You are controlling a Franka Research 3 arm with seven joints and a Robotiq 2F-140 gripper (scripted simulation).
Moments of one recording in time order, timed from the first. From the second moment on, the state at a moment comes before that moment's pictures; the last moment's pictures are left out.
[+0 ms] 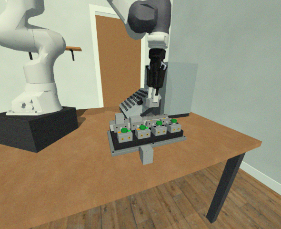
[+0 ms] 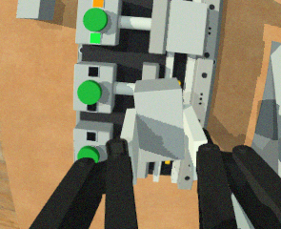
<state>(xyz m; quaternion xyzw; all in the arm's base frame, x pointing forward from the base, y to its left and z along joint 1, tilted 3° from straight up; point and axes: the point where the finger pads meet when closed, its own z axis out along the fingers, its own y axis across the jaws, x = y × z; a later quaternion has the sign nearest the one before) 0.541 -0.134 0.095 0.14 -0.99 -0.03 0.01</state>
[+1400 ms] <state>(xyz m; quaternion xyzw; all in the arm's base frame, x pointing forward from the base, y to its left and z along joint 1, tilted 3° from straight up) 0.537 -0.109 0.094 0.06 -1.00 -0.03 -0.01</state>
